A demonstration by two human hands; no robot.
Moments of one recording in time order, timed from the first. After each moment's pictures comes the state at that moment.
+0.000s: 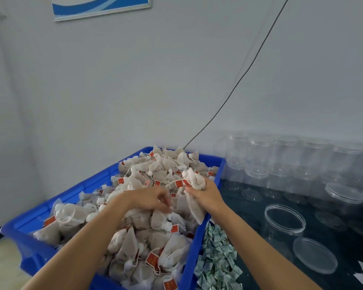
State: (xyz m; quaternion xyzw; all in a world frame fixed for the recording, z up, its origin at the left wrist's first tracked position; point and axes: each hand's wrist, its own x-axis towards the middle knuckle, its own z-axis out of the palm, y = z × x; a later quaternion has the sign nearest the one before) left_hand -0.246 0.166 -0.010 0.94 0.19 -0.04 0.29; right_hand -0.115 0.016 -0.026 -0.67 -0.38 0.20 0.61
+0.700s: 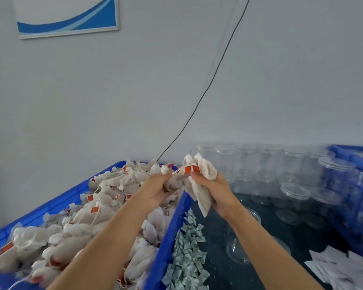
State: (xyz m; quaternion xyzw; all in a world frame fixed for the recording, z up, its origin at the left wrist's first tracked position) left_hand -0.176 0.062 0.039 0.56 0.20 0.24 0.77; right_hand -0.082 -0.075 0.031 -0.52 -0.34 0.24 0.75
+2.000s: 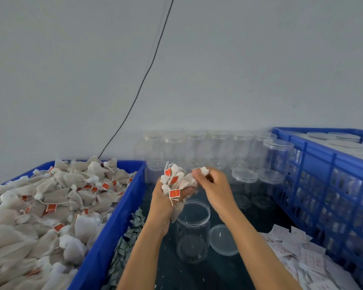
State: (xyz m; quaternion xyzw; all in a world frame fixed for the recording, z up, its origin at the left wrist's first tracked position) left_hand -0.059 -0.044 -0.034 0.63 0.06 0.28 0.72; right_hand 0.009 -0.156 -0.013 -0.72 -0.31 -0.06 0.62
